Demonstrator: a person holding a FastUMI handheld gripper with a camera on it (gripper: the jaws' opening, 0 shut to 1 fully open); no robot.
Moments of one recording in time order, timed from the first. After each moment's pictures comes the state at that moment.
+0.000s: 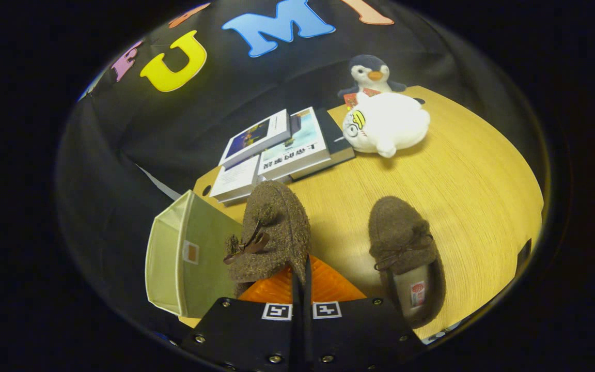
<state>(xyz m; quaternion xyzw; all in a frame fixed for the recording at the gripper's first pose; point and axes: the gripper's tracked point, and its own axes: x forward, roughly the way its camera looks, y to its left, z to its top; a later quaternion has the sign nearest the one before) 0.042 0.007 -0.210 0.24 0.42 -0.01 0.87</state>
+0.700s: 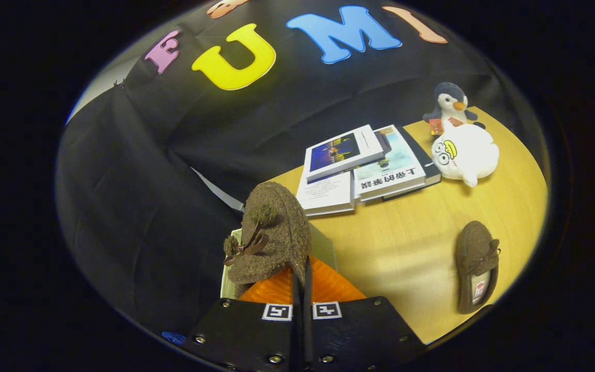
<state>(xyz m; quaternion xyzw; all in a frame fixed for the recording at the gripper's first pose) 0.093 0.150 -0.128 0.25 0.40 0.09 0.88</state>
